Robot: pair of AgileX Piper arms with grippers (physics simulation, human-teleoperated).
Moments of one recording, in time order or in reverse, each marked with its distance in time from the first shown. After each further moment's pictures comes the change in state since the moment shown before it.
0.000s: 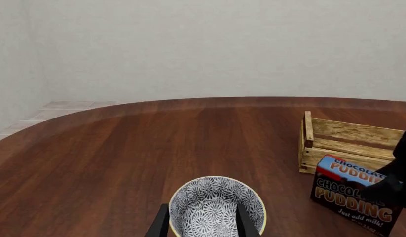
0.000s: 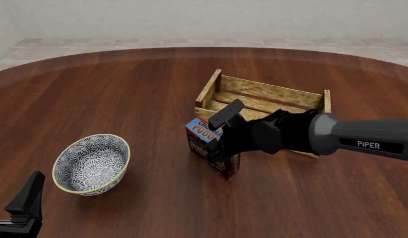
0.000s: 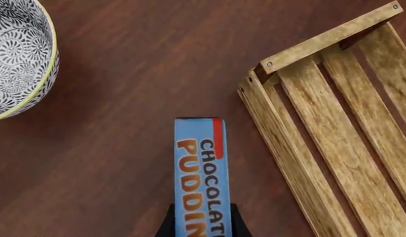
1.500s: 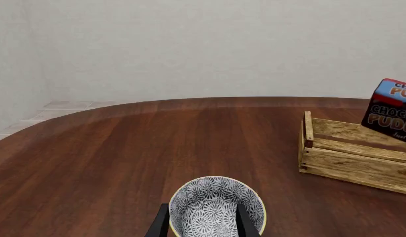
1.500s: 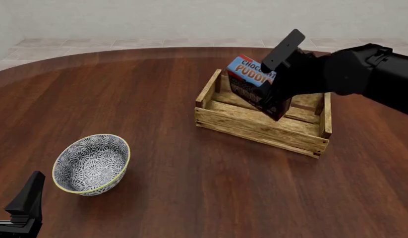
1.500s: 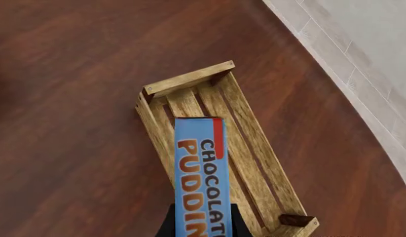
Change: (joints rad) left arm 0.000 0.000 0.000 0.000 0.000; right arm -0.253 -0.271 -0.166 0.235 -0.349
